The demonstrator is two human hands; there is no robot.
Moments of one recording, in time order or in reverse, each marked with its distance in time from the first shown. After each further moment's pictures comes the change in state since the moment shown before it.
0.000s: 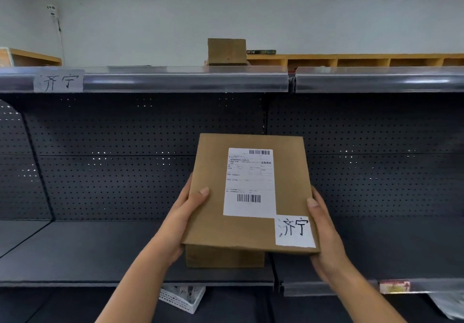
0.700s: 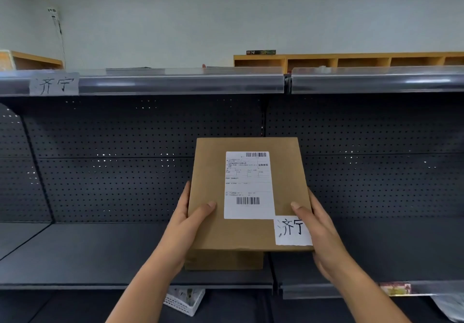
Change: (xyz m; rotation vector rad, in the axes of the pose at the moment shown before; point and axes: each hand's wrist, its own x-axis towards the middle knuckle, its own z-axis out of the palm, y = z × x) left_hand -0.008 -0.010 0.014 0.105 0.090 0.080; right_hand 0.004 -0.014 -0.002 -0.143 -0.058 0.018
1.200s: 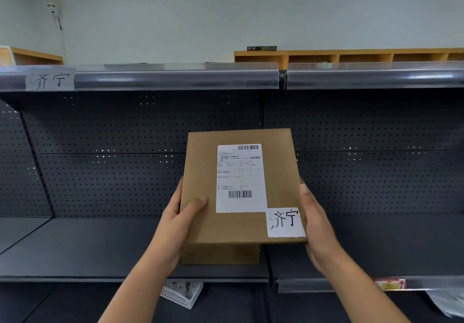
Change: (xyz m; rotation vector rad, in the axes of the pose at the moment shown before) left_hand -0.011 0.006 0.006 -0.037 0.085 -0.032; right_hand 0.001 -0.008 0.003 0.058 0.009 0.021
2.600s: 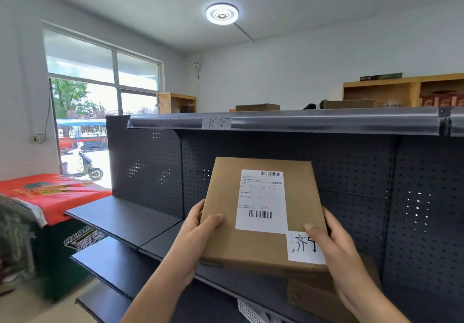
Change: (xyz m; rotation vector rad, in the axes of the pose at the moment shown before) left_hand -0.074 0.083 -0.156 0.098 0.432 0.055; right_hand -0.012 -0.014 0.181 -0.075 -0.340 -0.033
